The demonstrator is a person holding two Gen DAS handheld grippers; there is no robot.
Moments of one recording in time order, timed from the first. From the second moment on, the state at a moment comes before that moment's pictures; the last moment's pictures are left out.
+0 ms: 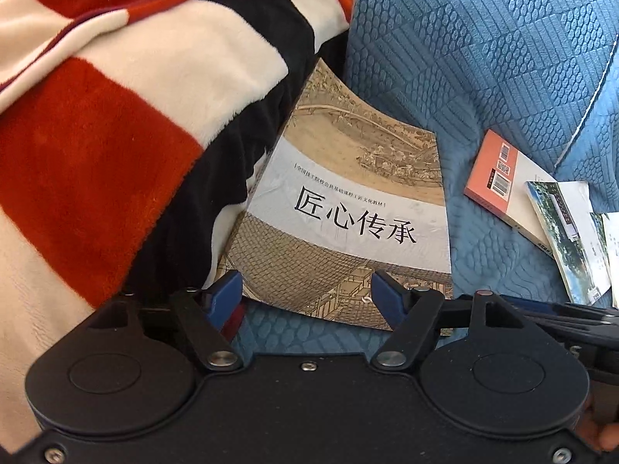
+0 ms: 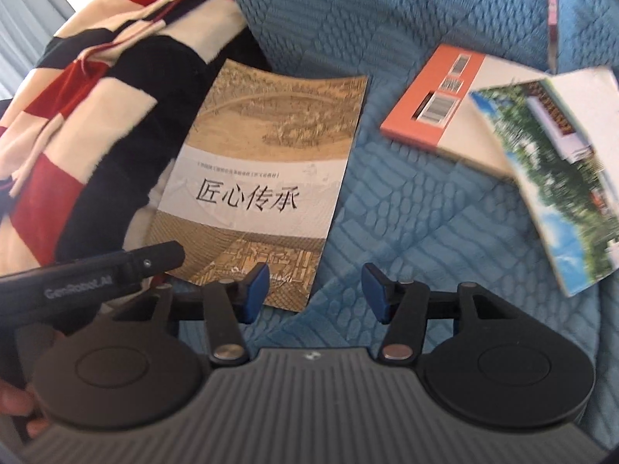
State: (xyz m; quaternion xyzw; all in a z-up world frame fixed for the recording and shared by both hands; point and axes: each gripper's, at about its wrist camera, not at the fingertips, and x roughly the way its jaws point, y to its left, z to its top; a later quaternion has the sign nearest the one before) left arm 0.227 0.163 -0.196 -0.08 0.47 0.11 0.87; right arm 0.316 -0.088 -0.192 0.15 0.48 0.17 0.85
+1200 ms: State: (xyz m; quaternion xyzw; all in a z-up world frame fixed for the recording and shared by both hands) left arm 0.237 0.195 -0.228 -0.17 0.51 0.09 0.84; right arm 0.341 -0.119 -0.233 0.46 0.44 0.29 0.71
